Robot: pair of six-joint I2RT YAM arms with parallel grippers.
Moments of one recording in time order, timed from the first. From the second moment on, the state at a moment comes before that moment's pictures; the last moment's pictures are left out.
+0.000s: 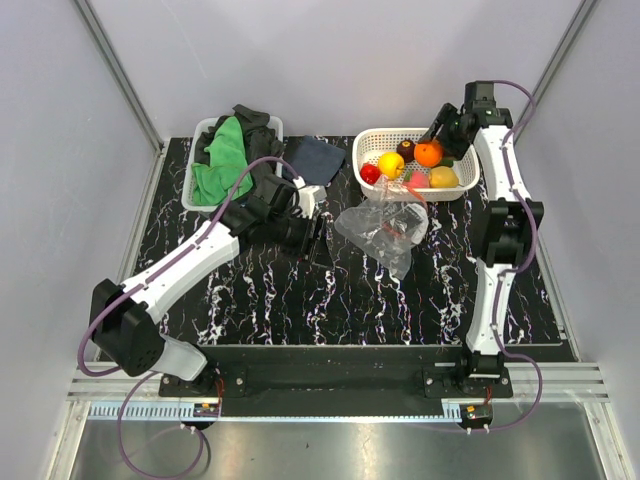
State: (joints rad) left arm -0.63 1.43 1.24 -0.71 0.50 -0.38; right arm -0.01 2.27 2.33 -0.90 -0.20 0.51
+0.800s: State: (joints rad) left arm -0.62 1.50 1.30 -0.76 0.54 -0.22; right arm -0.05 2.50 2.60 -1.02 -0.17 0.51
